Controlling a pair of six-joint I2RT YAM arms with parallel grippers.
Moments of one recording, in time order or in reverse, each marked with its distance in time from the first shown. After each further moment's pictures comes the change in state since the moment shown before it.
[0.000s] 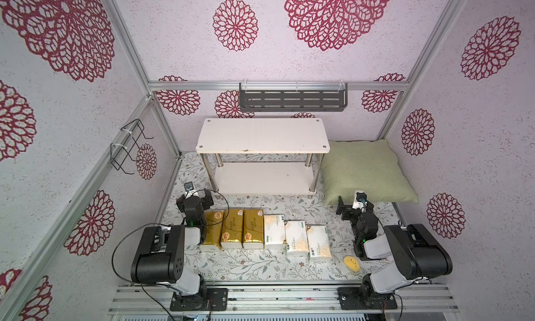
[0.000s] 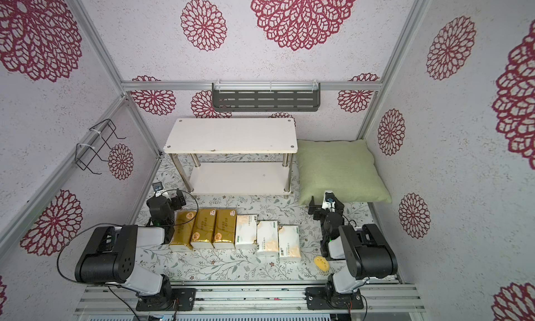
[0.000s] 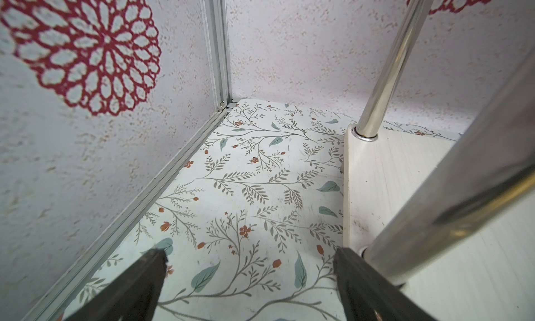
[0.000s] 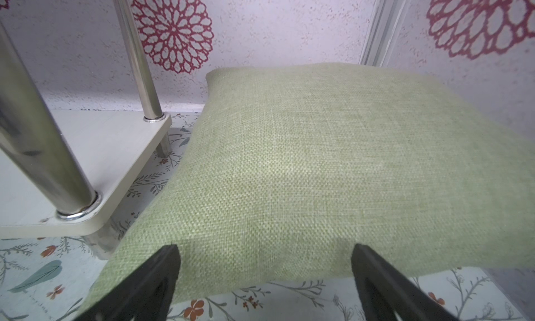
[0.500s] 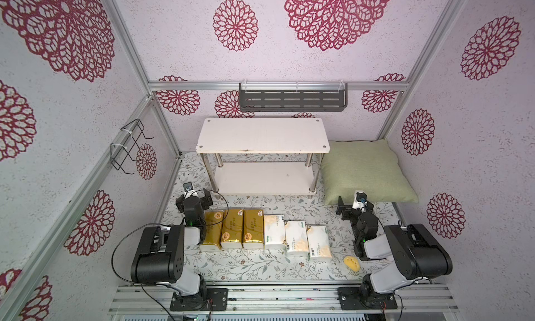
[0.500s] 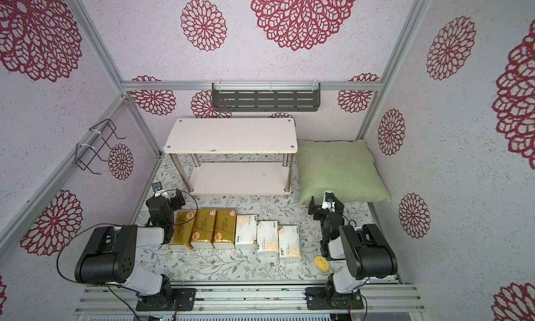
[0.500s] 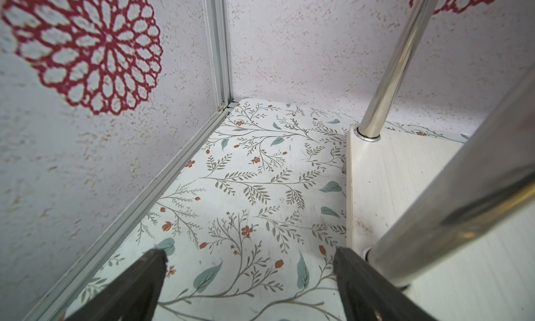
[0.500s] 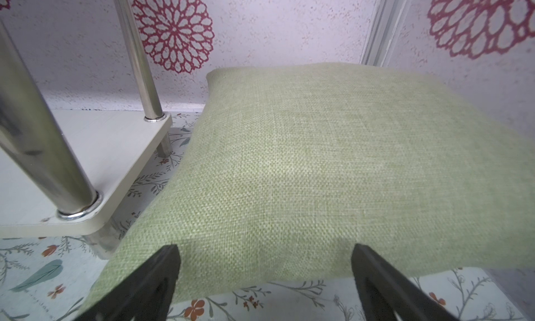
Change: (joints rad) left arm 0.013 0.000 0.000 -0.002 0.017 -0.001; right arm -0.008 0.000 0.004 -0.011 -0.019 0.002
